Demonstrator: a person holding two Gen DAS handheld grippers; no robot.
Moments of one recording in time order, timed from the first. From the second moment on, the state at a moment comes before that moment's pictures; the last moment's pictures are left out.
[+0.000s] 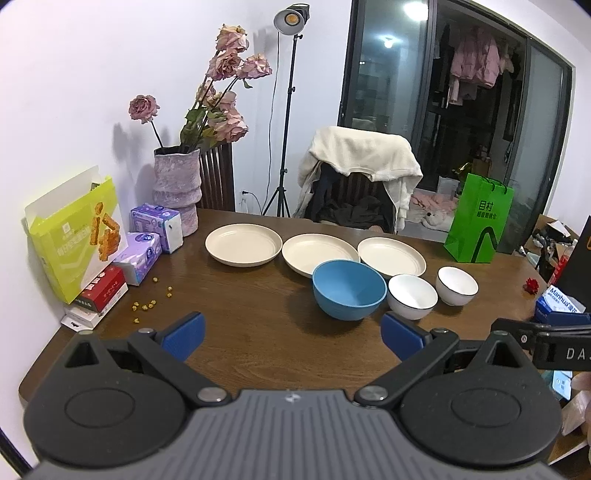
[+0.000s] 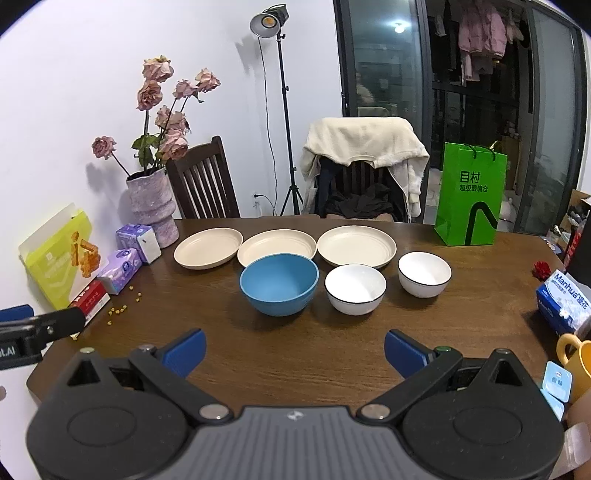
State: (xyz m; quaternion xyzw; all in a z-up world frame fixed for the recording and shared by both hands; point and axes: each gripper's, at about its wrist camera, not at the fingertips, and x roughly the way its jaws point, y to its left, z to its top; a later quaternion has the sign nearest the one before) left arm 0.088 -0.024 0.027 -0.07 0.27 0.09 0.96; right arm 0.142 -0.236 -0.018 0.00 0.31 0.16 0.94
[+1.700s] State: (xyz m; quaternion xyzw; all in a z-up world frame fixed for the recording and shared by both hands) left arm 0.281 0.153 0.037 -0.11 0.32 0.11 0.93; right arm 0.348 -0.084 -0.003 -0.02 0.36 0.16 0.92
